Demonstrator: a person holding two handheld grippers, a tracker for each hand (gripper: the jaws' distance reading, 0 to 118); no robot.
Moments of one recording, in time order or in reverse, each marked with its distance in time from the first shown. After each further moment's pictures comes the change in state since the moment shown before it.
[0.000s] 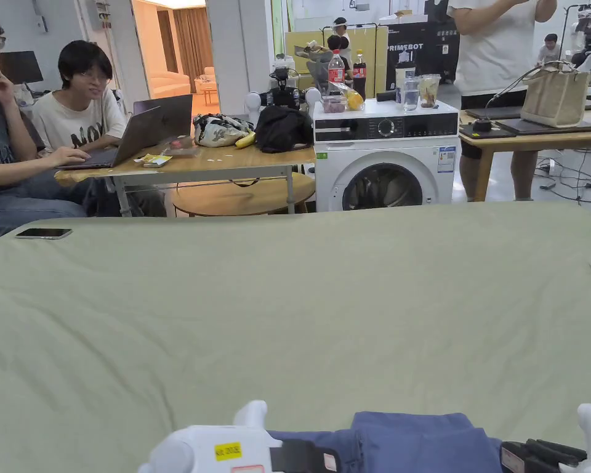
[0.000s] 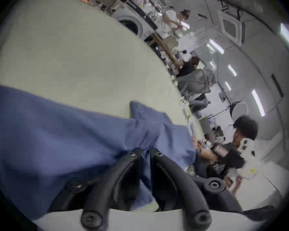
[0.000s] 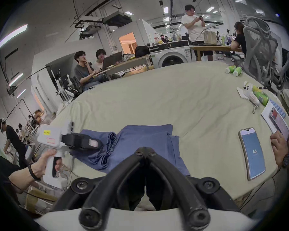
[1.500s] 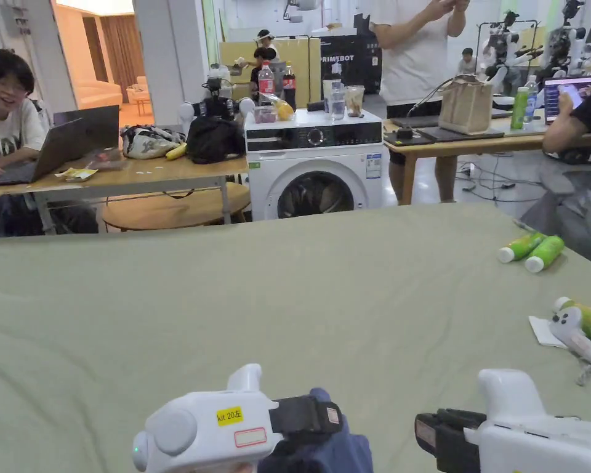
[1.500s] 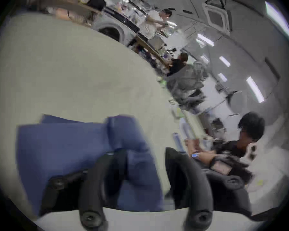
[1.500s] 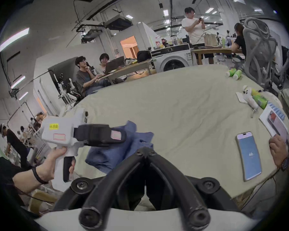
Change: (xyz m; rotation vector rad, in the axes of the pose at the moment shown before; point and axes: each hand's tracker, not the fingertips) left arm 0.083 0.011 -0.075 -0.034 -0.085 -0.088; right arm -0.001 0.011 0.025 0.031 0.011 -0.005
